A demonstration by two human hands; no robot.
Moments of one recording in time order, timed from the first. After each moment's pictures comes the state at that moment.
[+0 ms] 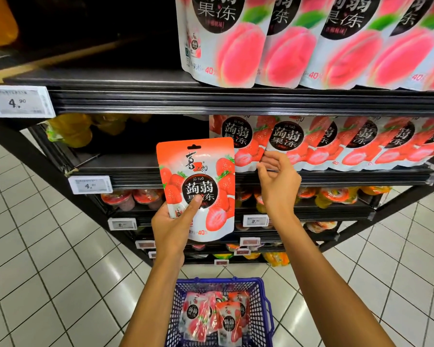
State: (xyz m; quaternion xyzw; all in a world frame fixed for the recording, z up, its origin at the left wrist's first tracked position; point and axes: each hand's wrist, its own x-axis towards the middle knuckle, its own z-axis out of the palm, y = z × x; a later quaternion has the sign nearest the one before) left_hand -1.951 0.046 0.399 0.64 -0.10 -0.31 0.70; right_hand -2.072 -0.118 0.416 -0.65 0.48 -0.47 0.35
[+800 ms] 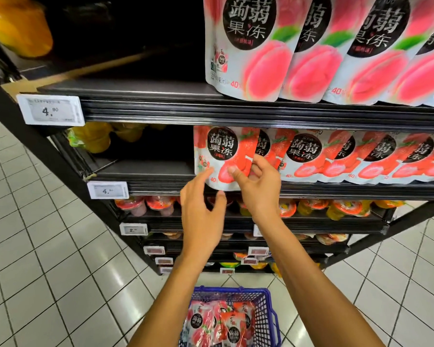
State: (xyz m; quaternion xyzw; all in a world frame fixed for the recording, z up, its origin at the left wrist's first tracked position) left_hand -1.949 0.022 0.429 0.74 -0.36 -0.11 0.56; right_hand -2.017 -0.080 0.446 -0.65 0.37 -0.44 0.50
